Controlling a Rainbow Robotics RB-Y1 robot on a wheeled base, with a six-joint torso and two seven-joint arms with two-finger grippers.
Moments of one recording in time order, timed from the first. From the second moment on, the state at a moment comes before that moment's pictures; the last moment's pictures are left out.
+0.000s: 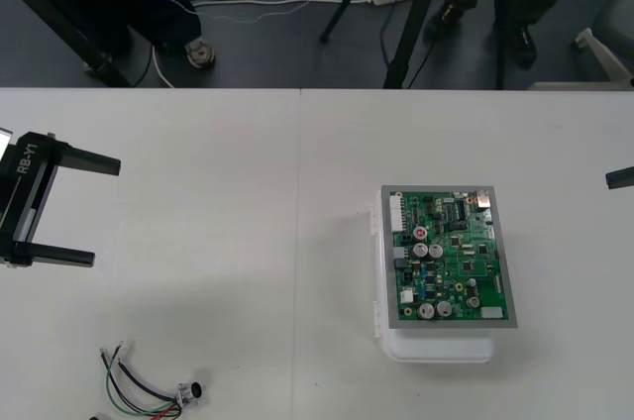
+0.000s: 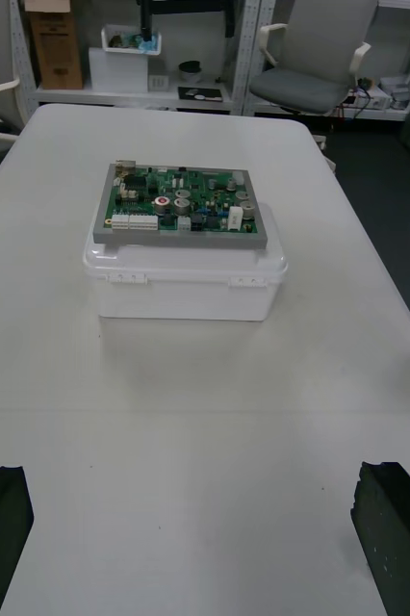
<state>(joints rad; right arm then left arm) 0.02 -1.15 -0.27 -1.72 1.02 -1.56 -0.07 -0.10 1.16 0.01 -1.76 -0.88 -1.39 -0.01</state>
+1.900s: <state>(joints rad) 0.02 -1.15 -0.27 -1.72 1.02 -1.56 -0.07 -0.10 1.16 0.01 -1.76 -0.88 -1.39 -0.01</state>
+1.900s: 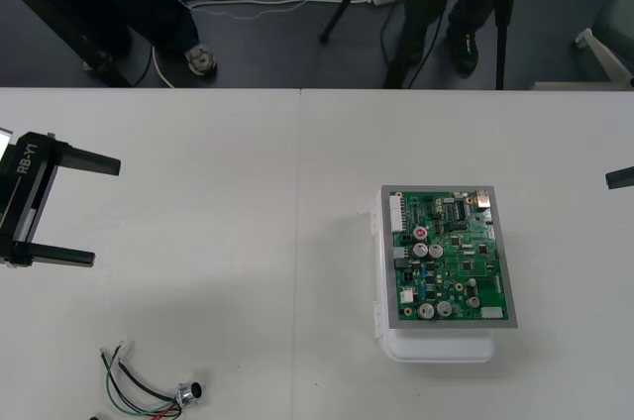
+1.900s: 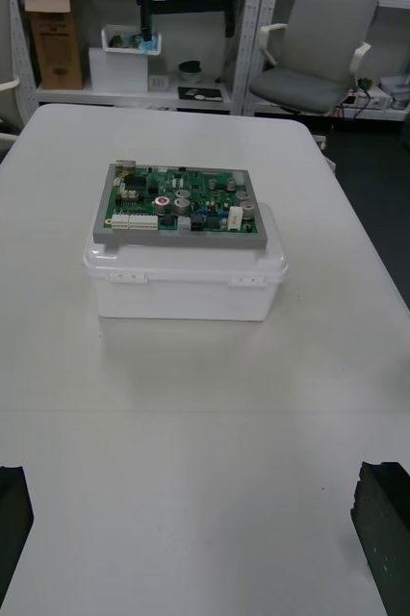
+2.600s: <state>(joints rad) 0.02 -1.15 -0.27 -1.72 1.02 -1.56 -0.07 -0.06 1.11 0.00 -1.71 -0.90 -1.39 -0.01</state>
